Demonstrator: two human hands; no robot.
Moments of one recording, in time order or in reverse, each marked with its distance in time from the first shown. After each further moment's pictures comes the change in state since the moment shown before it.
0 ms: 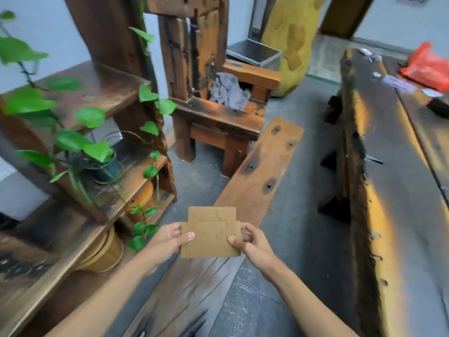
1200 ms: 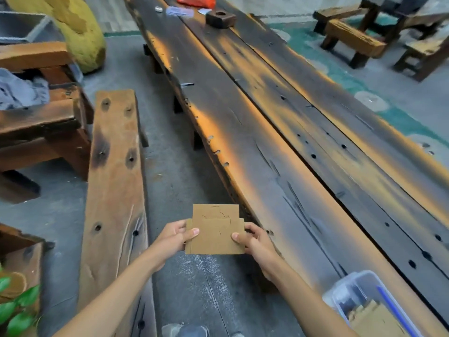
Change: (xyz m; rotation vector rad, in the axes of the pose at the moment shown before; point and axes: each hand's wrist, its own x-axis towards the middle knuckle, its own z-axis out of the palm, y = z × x) left_hand -0.067 -0.059 0.318 0.359 -0.758 -0.095; right_hand -0.322 0.162 -0.140 0.418 0.819 0.124
